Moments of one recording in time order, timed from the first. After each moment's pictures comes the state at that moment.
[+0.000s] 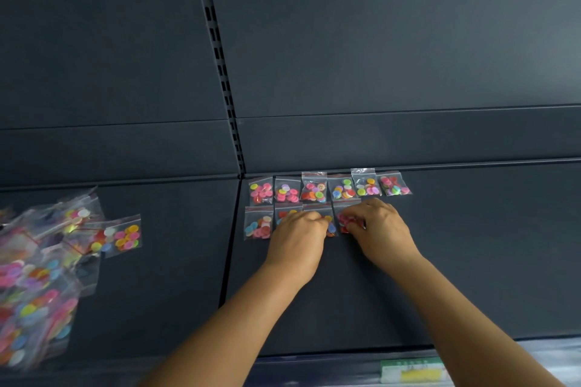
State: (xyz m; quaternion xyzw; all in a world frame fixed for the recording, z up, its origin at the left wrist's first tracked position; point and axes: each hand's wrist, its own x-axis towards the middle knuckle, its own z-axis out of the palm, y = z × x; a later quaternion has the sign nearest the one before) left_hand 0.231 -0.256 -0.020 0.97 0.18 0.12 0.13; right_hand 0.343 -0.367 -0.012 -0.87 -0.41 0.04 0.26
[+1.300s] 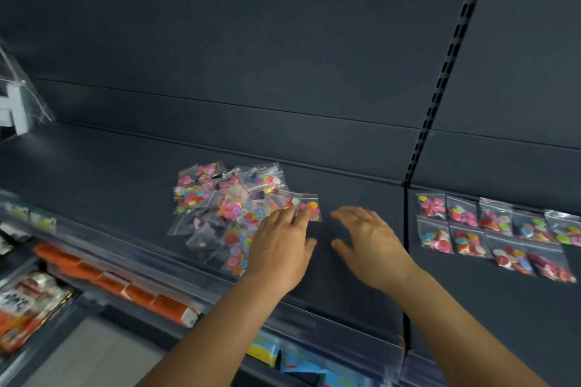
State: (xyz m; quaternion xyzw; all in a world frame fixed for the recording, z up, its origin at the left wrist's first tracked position) left_hand -0.019 -0.142 0.002 0.90 0.42 0.13 0.03; right_hand 0.130 -0.211 0.011 -0.74 -0.64 0.08 0.17
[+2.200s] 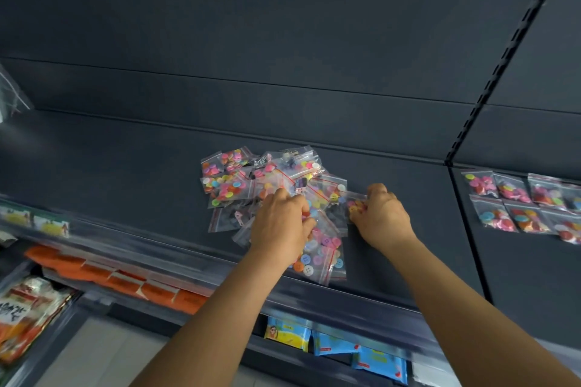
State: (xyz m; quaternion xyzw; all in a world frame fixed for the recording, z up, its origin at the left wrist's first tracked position) left_hand -0.091 -0.067 -0.012 0.87 0.44 0.18 0.11; right_hand 0.066 -0.132 -0.011 -0.88 -0.39 0.16 0.23
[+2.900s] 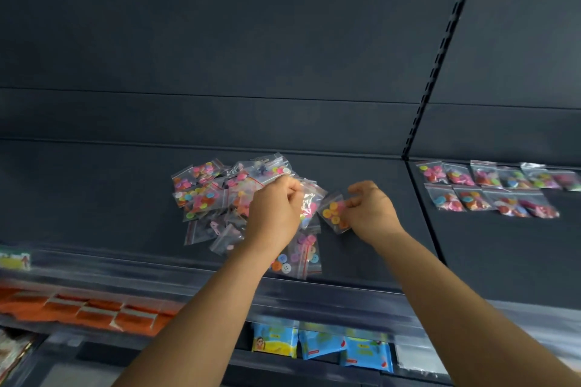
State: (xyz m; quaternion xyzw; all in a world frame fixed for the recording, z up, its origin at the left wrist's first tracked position) left_hand -0.070 -0.078 0.017 0.83 0.39 0.31 0.26; right_hand 0.074 -0.162 0.000 -0.82 -0.30 0.24 0.43
